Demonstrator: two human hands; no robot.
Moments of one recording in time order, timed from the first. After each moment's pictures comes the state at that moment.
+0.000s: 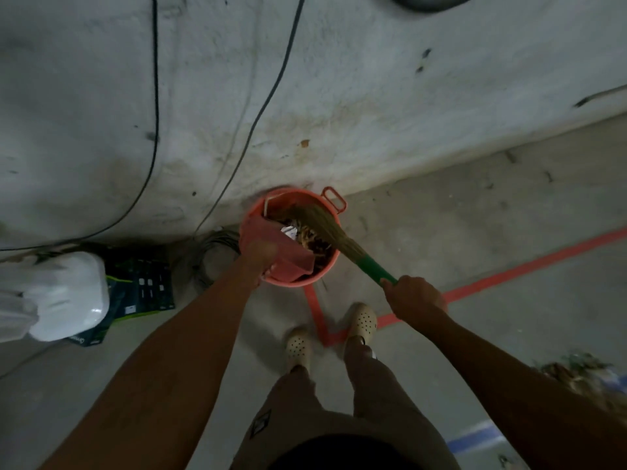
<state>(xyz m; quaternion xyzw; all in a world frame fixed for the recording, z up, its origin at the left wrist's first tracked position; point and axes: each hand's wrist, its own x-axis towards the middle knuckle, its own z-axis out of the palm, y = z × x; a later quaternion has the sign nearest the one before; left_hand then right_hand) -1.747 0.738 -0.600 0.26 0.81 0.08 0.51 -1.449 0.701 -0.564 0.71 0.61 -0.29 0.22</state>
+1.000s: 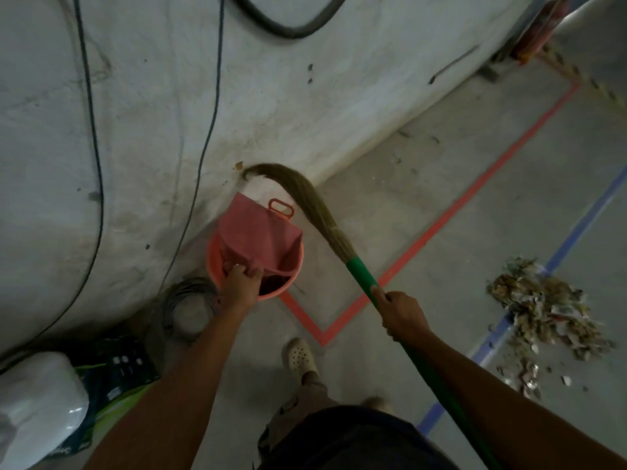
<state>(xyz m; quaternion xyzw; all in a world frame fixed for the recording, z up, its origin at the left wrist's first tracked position) -1.775 0.654 -0.645 0.44 0.77 0.14 0.45 -1.475 0.535 -0.511 0.84 0.37 -0.40 -0.02</state>
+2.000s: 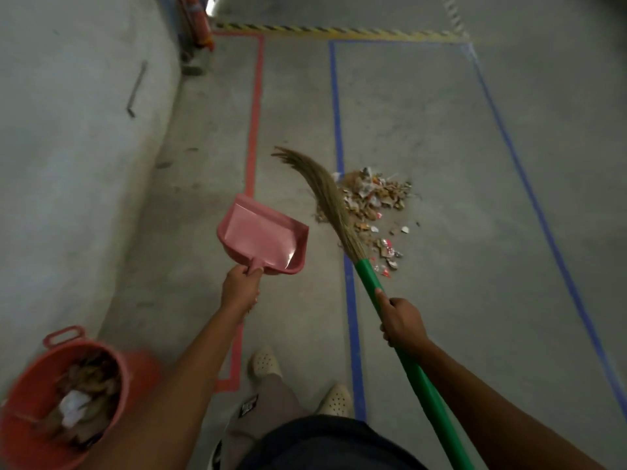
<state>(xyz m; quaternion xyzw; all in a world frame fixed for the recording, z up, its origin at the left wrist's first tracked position) -1.288 0.419 -0.547 0.70 0.47 0.02 0.53 -1.195 0.120 -0.512 0.88 -0.09 -0.35 -0.32</state>
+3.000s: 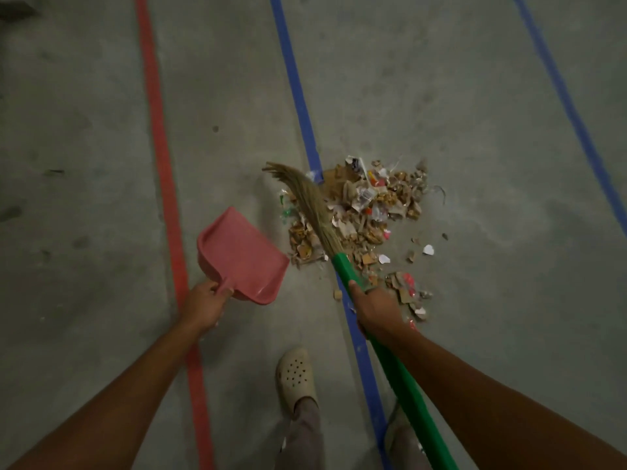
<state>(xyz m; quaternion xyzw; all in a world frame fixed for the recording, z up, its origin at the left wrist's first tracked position) -0.818 0.652 -0.895 0.79 0.39 -0.21 0.41 -0.732 0.343 -0.841 0.86 -0.17 -0.42 -0.25</state>
